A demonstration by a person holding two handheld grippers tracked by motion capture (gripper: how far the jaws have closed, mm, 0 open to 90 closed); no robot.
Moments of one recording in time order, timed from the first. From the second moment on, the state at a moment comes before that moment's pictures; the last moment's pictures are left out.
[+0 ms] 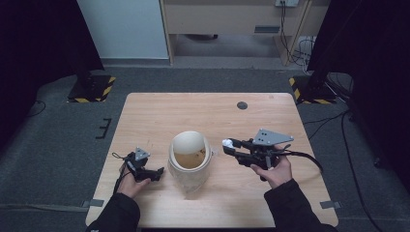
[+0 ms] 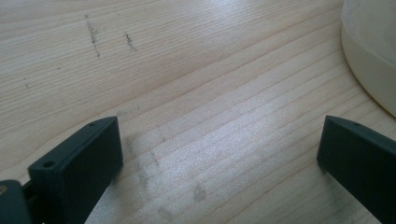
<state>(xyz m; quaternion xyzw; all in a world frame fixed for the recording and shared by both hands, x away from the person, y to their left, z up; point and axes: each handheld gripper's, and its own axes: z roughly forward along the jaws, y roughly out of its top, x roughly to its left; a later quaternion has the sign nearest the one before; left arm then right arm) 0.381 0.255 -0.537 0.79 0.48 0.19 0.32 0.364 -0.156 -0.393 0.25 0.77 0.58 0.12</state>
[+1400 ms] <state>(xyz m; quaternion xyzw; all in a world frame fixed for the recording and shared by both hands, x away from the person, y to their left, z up) 0.381 0.255 -0.537 0.79 0.48 0.19 0.32 0.354 -0.094 -0.383 0.19 0.77 0.60 0.09</state>
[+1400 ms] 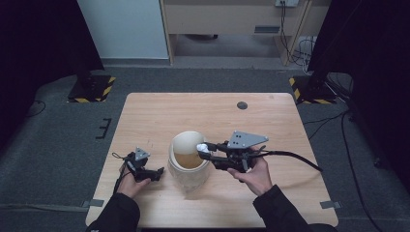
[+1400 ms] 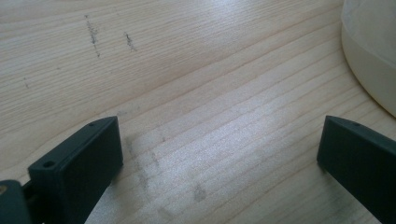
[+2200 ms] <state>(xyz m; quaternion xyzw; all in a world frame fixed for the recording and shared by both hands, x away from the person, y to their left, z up) 0.381 0.255 -0.537 0.80 0.48 0.19 0.32 0.351 -0.074 -0.407 0.19 0.79 0.57 0.06</state>
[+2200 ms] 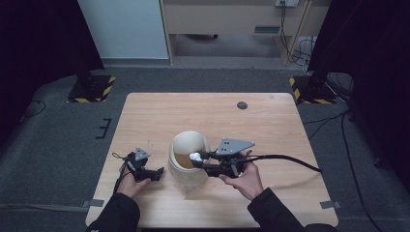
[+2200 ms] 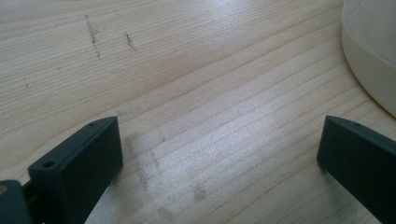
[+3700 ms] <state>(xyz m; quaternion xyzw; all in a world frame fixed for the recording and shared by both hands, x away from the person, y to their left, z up) 0.381 0.255 -0.537 0.79 0.48 0.19 0.32 0.351 -0.063 -0.420 0.22 0.81 0.54 0.08</state>
